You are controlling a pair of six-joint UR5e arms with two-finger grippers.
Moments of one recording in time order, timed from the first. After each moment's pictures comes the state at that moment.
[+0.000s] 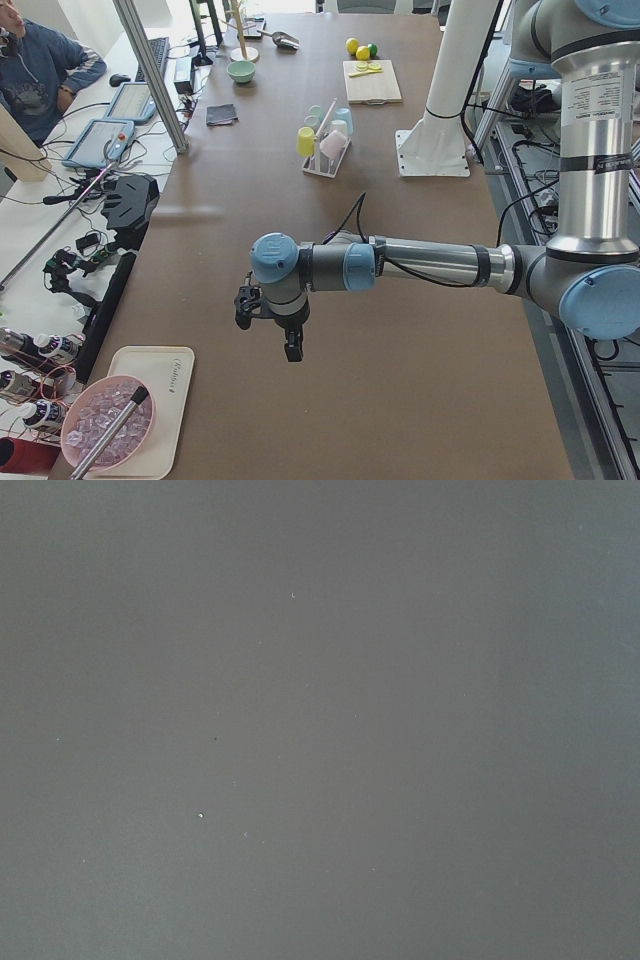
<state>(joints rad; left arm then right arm) -1.56 -1.49 -1.72 -1.44 -2.32 -0.02 1.56 -1.64 1.68 -1.65 2.35 0.03</state>
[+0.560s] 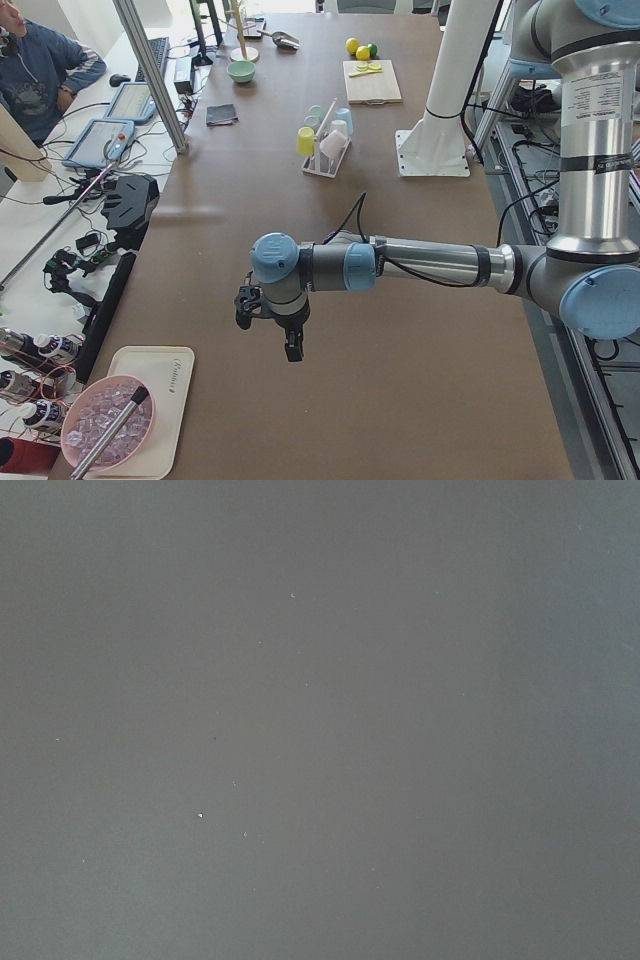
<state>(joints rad) -1.56 -1.49 -1.72 -1.43 -2.32 -0.02 1.57 -1.64 1.68 -1.65 2.35 0.03</state>
